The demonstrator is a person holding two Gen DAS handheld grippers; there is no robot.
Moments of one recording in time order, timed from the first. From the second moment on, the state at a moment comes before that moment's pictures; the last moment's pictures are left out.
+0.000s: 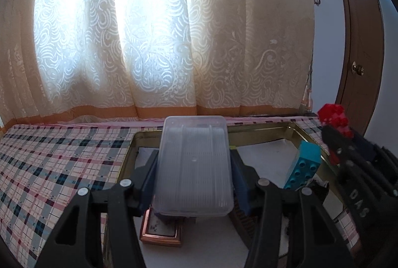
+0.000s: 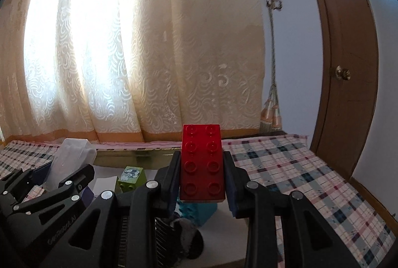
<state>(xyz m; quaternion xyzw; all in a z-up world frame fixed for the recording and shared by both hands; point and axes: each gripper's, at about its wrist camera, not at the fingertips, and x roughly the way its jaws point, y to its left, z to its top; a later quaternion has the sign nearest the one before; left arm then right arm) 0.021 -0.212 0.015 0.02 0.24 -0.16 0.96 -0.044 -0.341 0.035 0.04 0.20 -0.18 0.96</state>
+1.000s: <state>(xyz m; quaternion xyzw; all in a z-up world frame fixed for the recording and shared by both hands) 0.050 -0.219 -0.004 0.04 0.30 -0.14 0.94 0.030 -0.334 0.015 0.02 0.29 -0.14 0.95</state>
